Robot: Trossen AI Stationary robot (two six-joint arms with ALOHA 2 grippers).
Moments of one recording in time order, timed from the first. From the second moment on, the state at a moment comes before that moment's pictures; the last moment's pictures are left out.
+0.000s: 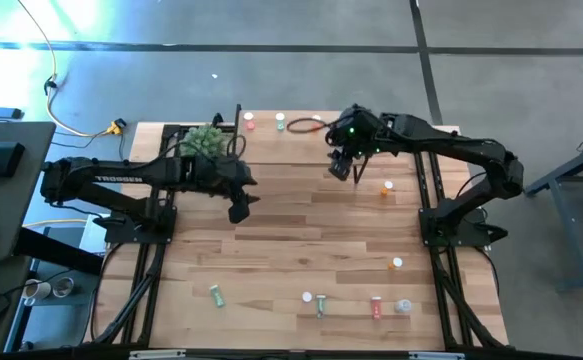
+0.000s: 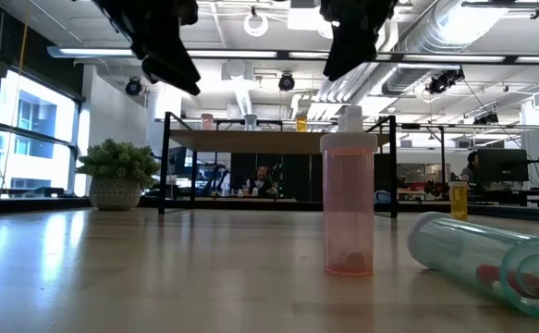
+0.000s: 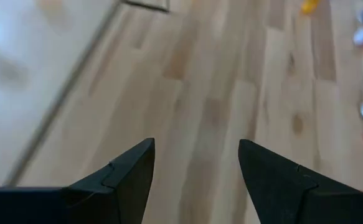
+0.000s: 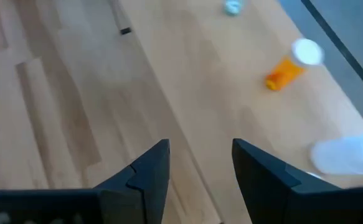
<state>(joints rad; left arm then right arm) 0.21 1.16 0.90 -0.51 -0.09 -0.14 -0.31 1.48 1.47 -0.88 0.13 0.04</state>
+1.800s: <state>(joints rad) -0.82 1.44 0.91 -0.56 -0.42 -1.79 0.30 1.48 1.47 -0.89 0.29 0.52</state>
